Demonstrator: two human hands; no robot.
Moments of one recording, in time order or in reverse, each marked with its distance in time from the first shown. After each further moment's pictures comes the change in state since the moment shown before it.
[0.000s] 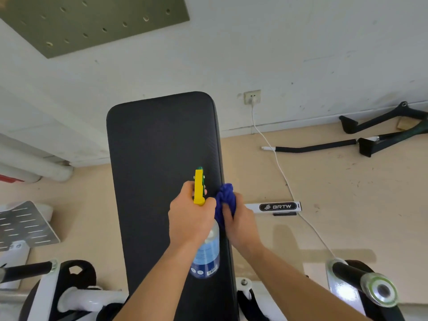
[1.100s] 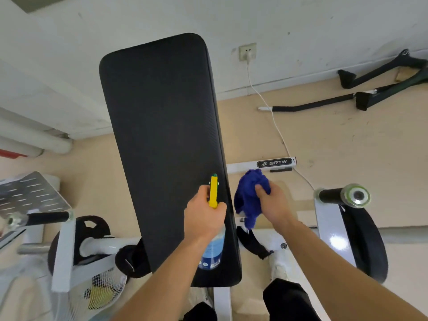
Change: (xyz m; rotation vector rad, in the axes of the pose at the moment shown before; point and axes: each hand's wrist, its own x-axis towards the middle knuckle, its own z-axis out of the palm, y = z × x) left_hand -0.095 -0.094 0.018 0.203 -0.201 -0.034; right_hand -0.089 0.066 -0.051 0.218 0.009 0.372
